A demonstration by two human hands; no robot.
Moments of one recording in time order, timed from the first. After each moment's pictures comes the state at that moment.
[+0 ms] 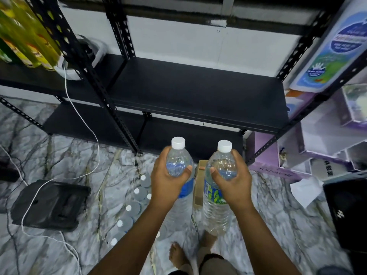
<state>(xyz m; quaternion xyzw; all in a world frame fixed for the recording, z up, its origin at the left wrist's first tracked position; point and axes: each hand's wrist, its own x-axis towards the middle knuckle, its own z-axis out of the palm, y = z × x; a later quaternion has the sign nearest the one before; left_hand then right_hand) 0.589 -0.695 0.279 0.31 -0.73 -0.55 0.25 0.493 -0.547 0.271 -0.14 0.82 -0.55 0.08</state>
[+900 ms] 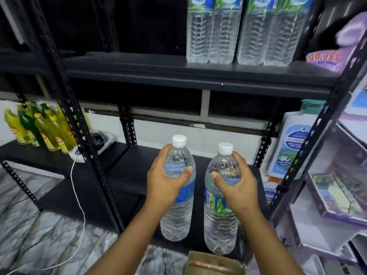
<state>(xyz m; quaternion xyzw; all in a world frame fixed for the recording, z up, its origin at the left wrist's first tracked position) 0.452 -0.686 0.462 0.17 -0.75 -0.49 0.41 0.350 -0.531 0.454 -0.29 0.72 -0.62 -0.07</state>
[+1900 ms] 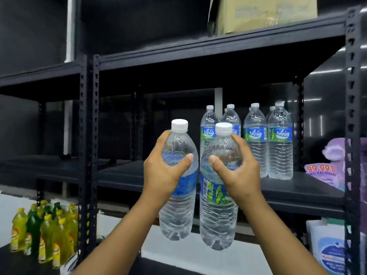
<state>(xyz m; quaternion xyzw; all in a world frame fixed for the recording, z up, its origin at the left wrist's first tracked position) 0.436 -0.760 0.719 -0.06 -0.69 -0.35 0.63 0.330 -0.617 0.714 -0.47 0.52 -0.65 -0.29</state>
